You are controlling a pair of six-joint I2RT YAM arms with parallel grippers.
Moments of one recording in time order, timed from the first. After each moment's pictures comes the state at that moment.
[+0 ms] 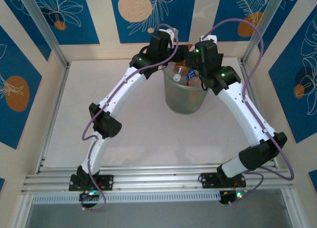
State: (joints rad) left arm -0.68 2.28 2.59 -0.65 0.06 -0.50; right arm 0.47 1.50 1.73 -0.73 0.54 0.25
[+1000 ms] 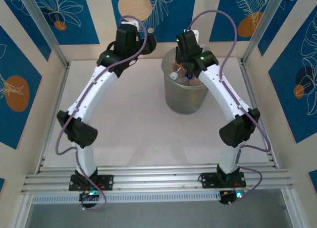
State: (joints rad) left arm -0.53 1.87 2.16 -0.61 -0.14 -0.44; right arm 0.48 1.85 2.08 -0.88 0.53 0.32
